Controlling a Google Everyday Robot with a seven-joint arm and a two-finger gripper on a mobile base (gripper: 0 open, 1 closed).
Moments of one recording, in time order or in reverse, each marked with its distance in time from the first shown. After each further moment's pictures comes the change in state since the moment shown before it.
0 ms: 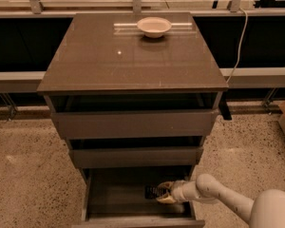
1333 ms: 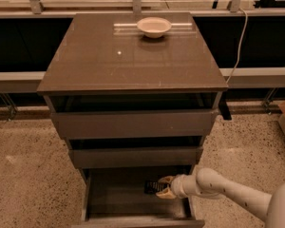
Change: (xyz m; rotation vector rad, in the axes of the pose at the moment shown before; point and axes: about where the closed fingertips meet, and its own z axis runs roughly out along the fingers) arm -0.062 -0.001 -0.044 0.043 0.043 0.003
